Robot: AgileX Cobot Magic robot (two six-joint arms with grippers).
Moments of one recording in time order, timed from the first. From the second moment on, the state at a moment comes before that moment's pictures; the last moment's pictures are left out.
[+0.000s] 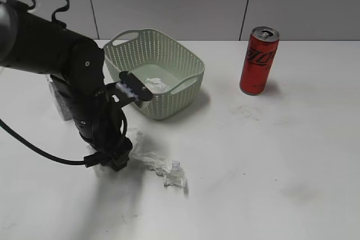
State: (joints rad) left arm -0.61 1.95 -1.10 -0.11 0.70 0.48; right arm -0.02 0.06 -0.42 0.10 0.94 -0.19
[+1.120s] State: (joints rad) left arm -0.60 1.68 -1.11 -0.05 0.62 0.48; right arm -0.02 0.06 -0.42 0.10 0.94 -0.19
